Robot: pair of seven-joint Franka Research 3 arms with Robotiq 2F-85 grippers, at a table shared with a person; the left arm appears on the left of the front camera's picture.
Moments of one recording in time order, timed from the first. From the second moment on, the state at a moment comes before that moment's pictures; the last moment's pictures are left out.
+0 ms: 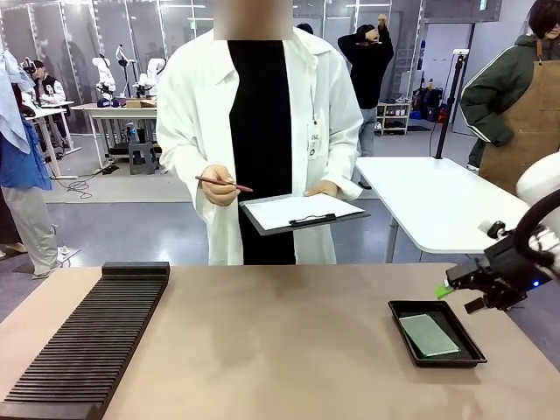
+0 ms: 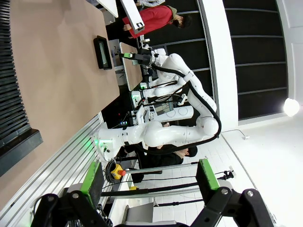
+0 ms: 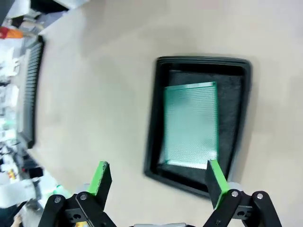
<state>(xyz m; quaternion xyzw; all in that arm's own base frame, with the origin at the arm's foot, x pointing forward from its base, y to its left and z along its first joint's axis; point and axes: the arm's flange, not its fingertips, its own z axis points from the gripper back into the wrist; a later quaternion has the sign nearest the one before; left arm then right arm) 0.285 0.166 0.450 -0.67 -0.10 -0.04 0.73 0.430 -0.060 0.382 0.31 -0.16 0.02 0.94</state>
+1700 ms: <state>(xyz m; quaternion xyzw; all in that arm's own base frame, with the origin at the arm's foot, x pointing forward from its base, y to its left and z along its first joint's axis) 0.285 0.166 0.450 -0.67 -0.10 -0.04 0.73 0.319 -0.160 0.432 0.63 -0.01 -0.04 0.78</state>
